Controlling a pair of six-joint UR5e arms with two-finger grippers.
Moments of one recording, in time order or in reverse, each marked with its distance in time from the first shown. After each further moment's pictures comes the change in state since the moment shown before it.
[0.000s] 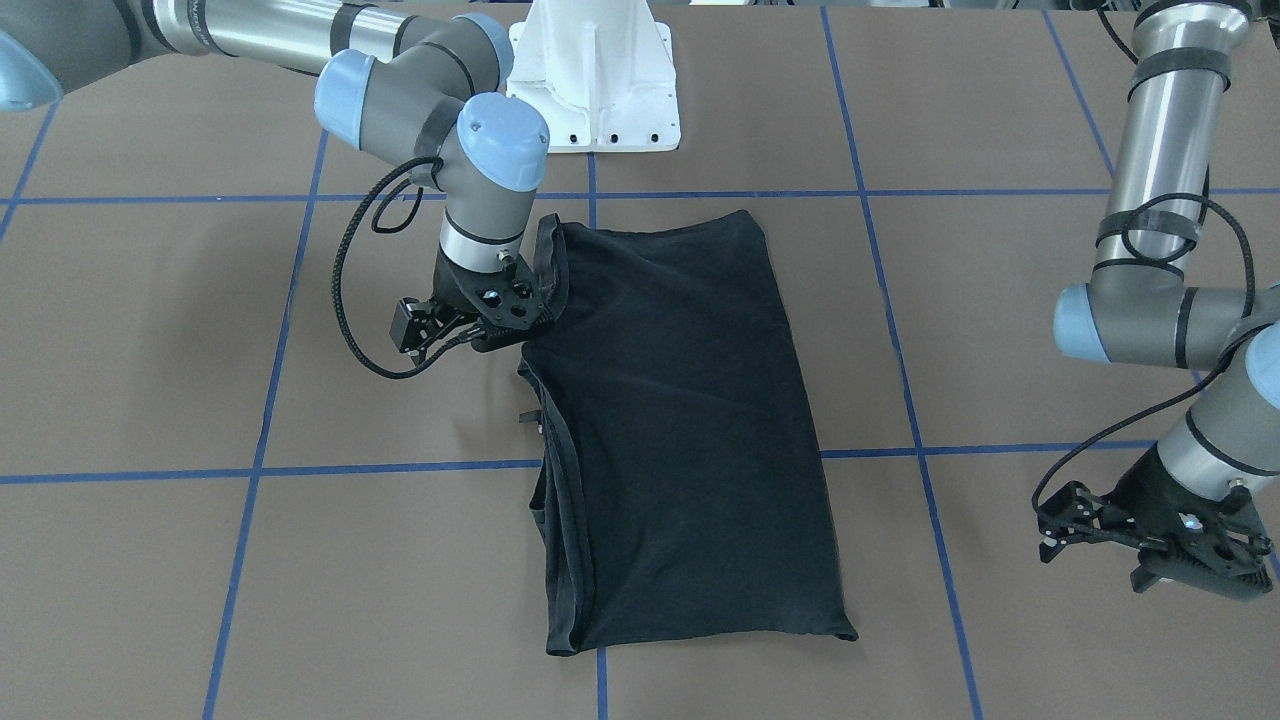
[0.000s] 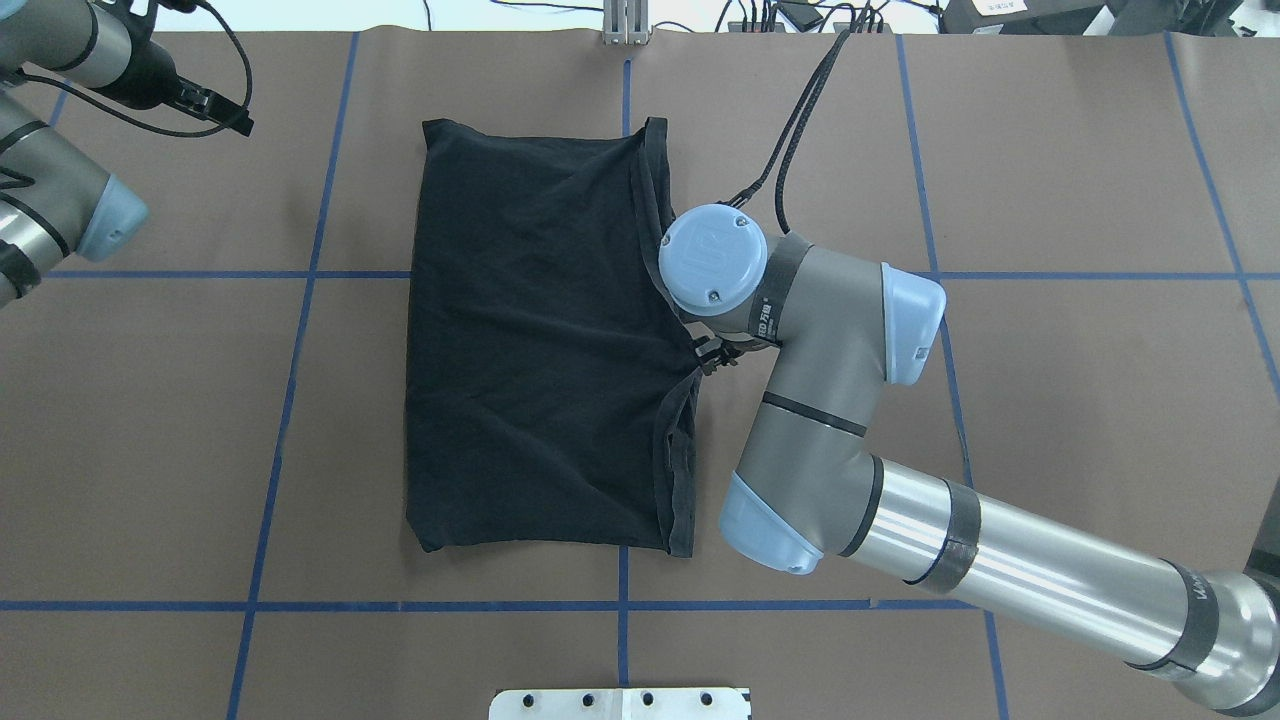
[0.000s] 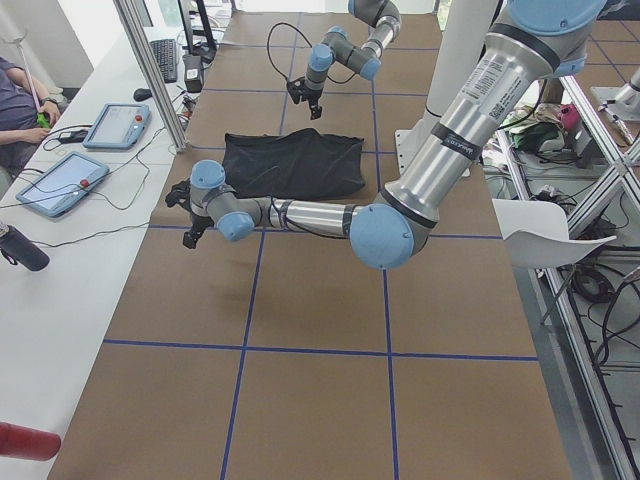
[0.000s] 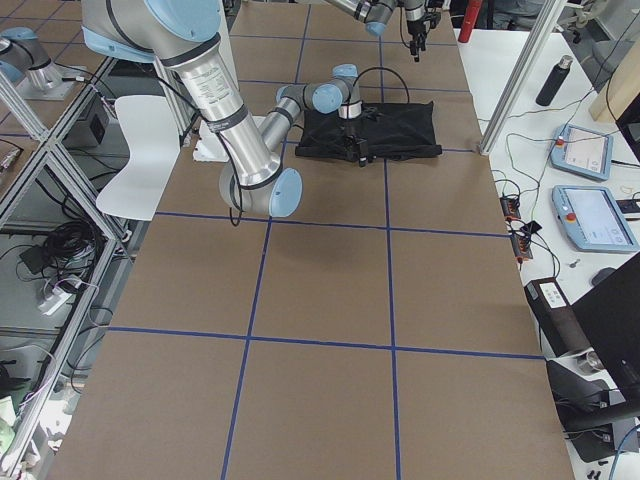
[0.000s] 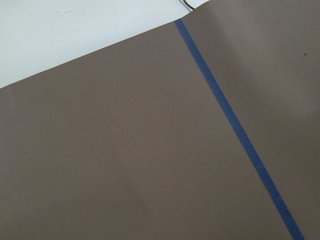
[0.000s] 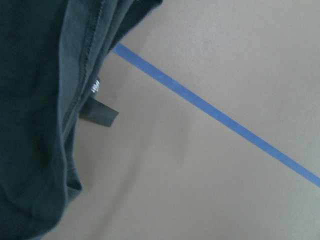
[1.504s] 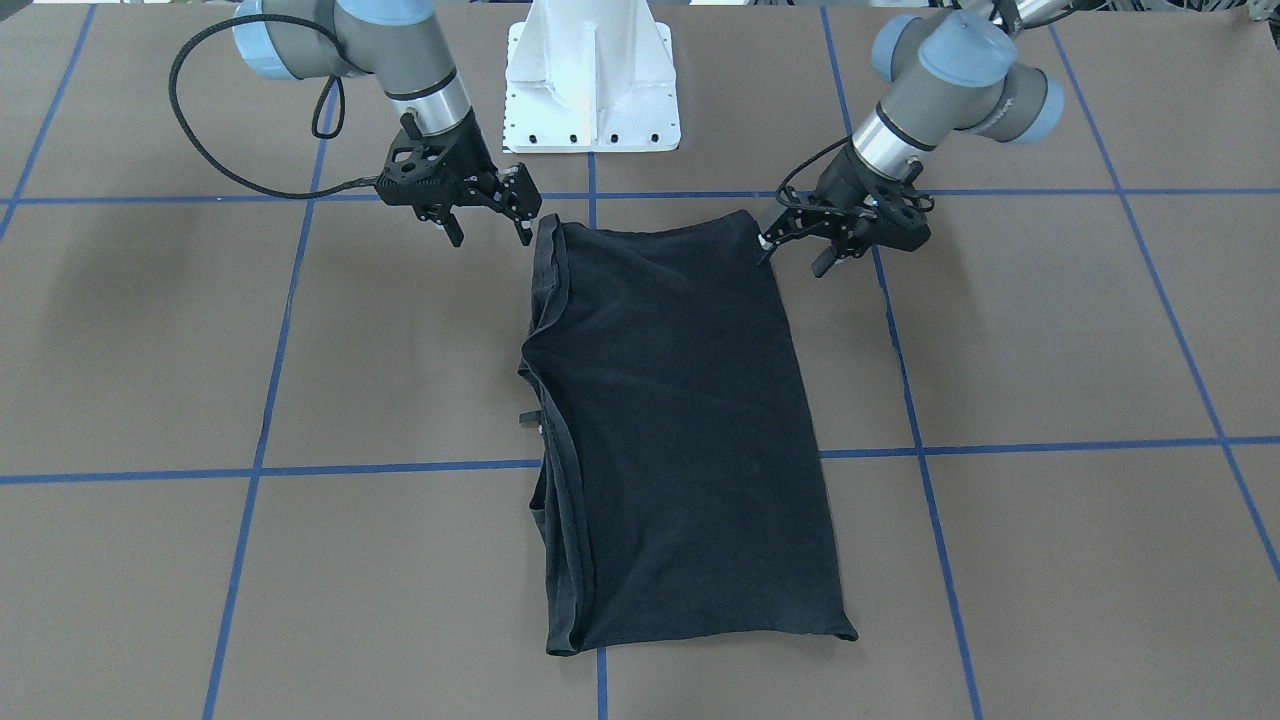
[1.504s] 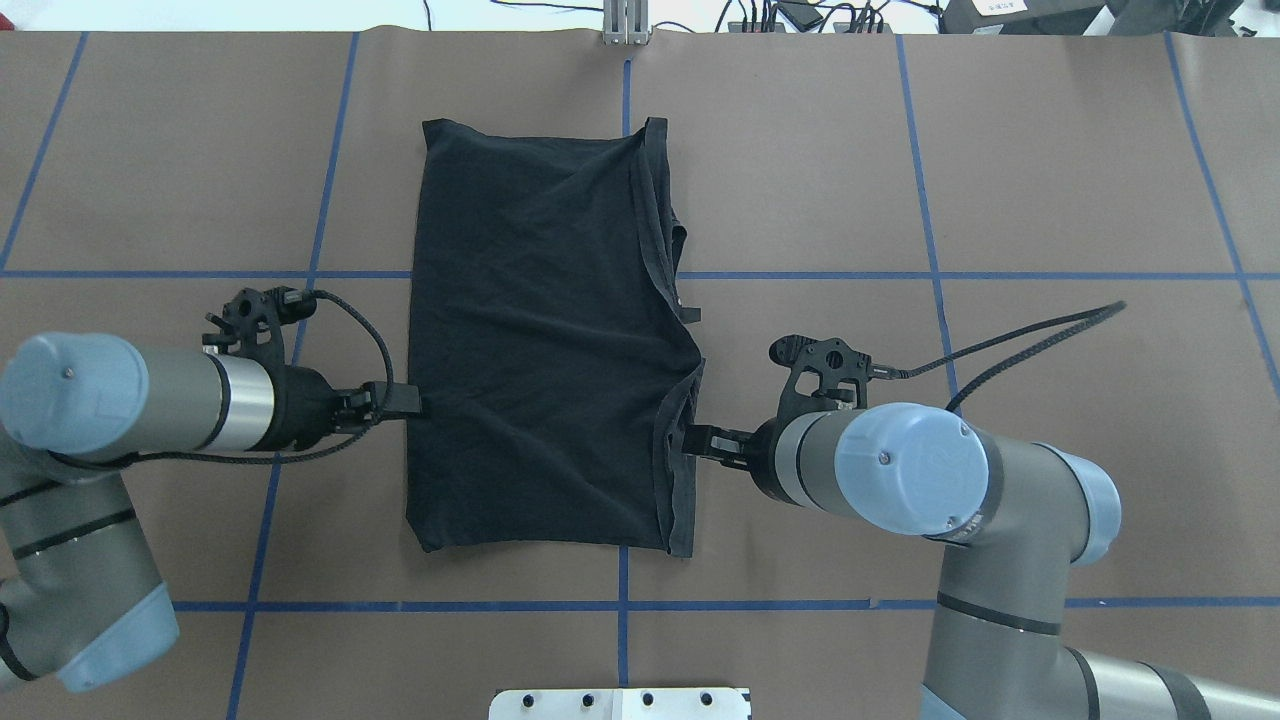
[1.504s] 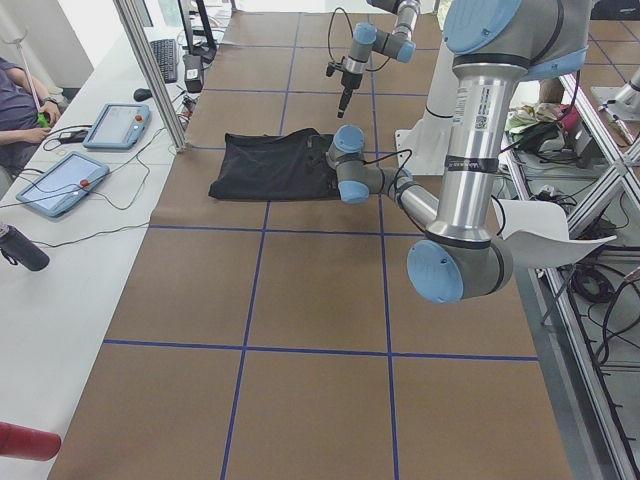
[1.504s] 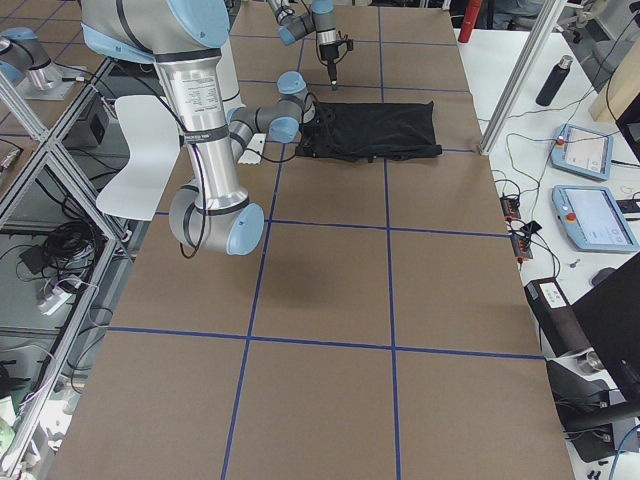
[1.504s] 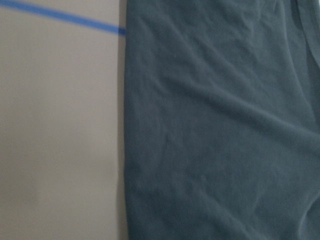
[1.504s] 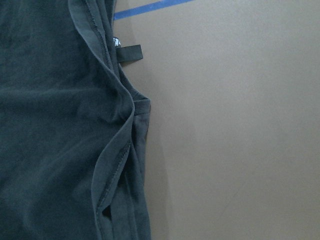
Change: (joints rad) left arm 0.649 0.446 -0.830 0.004 0.309 -1.019; right arm -0.205 -0.417 0.354 0.597 -0.059 0.943
